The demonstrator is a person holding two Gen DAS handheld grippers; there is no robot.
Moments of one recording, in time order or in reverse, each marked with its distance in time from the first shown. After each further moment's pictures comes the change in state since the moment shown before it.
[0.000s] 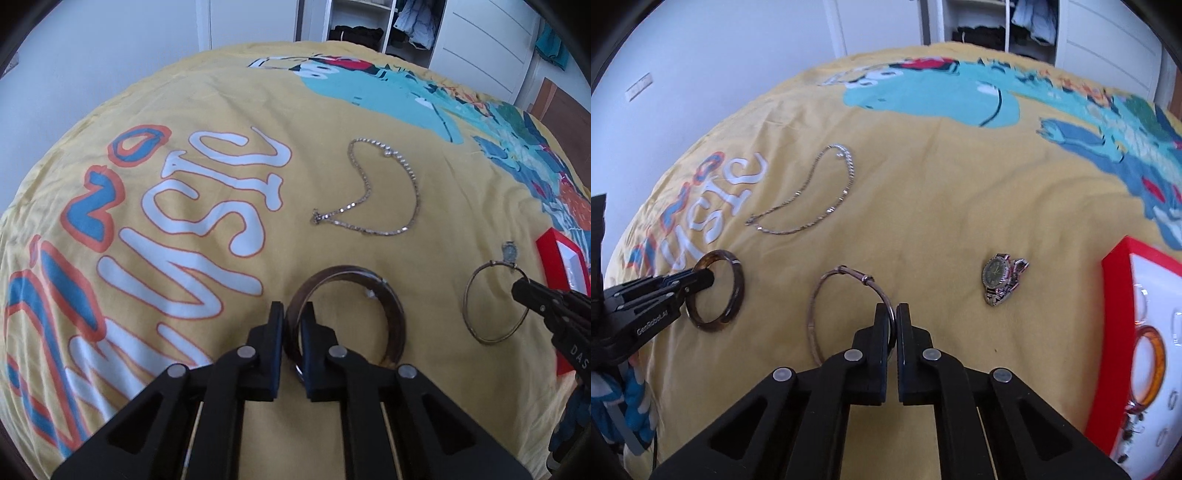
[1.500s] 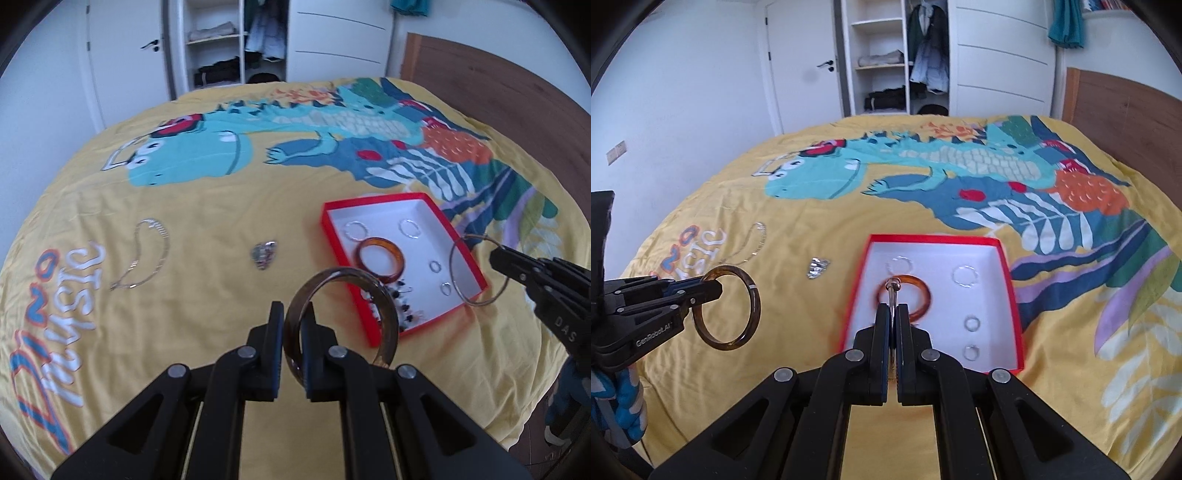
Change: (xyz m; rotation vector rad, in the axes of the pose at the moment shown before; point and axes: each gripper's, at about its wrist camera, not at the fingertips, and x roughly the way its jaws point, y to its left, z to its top) left arm -0.126 -0.249 -0.031 0.361 -0.085 -0.208; right arm -0.208 -0.156 -0.097 0.191 -0.204 -0.200
